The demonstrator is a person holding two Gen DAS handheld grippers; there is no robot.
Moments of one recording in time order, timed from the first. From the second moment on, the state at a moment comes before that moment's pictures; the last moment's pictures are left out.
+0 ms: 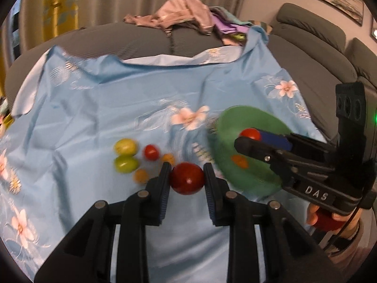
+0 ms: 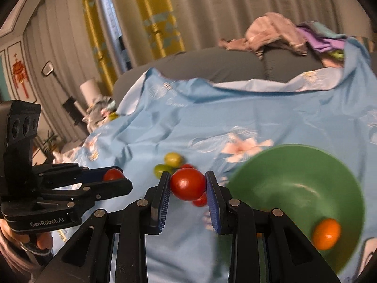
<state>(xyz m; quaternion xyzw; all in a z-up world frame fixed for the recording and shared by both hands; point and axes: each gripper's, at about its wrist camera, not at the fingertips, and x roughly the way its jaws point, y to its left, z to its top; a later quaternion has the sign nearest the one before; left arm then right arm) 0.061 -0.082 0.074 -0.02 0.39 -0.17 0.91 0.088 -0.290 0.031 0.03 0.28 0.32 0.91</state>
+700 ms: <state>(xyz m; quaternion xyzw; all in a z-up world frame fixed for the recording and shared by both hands) 0.112 -0.217 0.039 0.06 0.45 -0.23 0.86 0.119 -0.397 0.004 0.06 0.32 0.17 0.93</state>
